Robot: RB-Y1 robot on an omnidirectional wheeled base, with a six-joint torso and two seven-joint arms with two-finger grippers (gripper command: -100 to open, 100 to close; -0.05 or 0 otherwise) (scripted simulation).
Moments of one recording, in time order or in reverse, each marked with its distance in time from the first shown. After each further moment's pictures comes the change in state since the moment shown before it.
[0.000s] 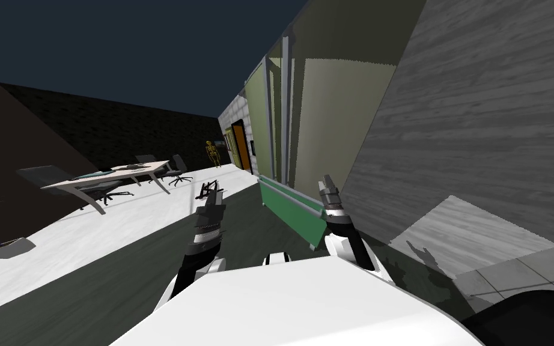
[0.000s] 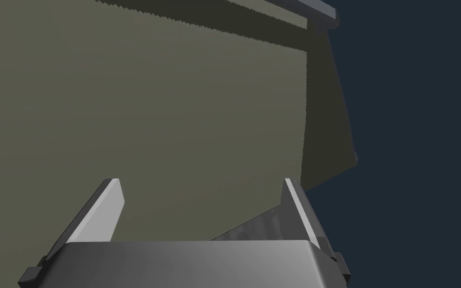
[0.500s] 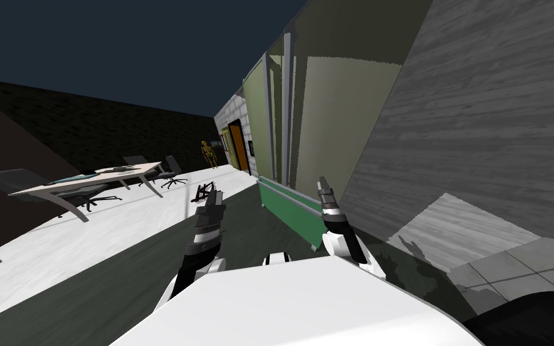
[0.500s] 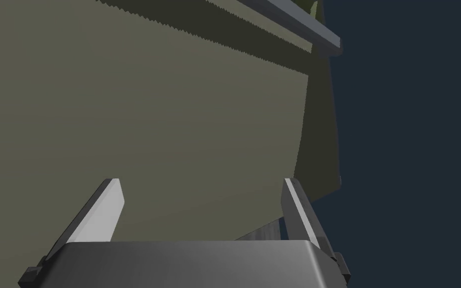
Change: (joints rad) left arm 0.000 0.000 0.000 0.000 0.000 0.000 0.000; right arm -0.049 -0.023 0.003 0.086 -0.015 -0.034 0.138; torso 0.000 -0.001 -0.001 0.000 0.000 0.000
